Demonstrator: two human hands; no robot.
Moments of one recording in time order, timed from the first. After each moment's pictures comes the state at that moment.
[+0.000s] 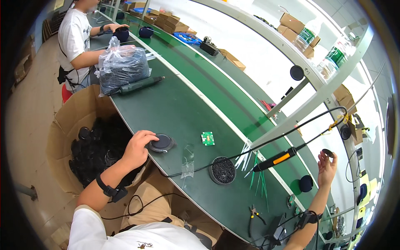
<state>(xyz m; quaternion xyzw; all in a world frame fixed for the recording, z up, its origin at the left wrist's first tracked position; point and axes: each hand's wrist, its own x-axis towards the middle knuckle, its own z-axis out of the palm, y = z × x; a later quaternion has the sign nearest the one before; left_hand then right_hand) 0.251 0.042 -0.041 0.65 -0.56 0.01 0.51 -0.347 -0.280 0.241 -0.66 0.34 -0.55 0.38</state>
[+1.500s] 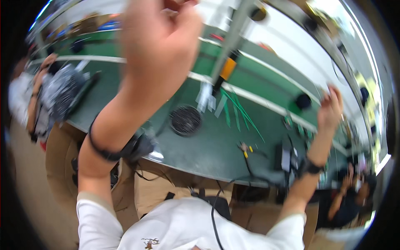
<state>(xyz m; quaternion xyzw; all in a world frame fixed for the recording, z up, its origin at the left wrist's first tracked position) 0.065 -0.102 0.234 0.32 -0.62 0.10 0.71 -0.427 -0.183 0.216 -0.59 0.23 -0.71 0.31</state>
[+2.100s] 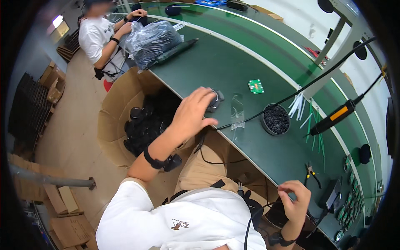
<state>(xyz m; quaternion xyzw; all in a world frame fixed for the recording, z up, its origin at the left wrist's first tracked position) 0.194 0.059 0.017 0.68 -0.66 0.07 0.31 -0.219 0.030 0.054 -0.81 0.34 -0.32 0.36</state>
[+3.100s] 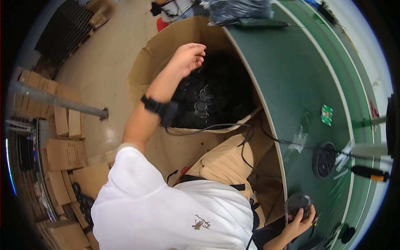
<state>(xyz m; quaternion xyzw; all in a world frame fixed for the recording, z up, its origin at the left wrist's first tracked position) 0.428 0.155 -0.074 0.60 -0.09 -0.30 0.73 -0.204 -0.004 -0.028 -0.72 0.53 -0.34 0.29</state>
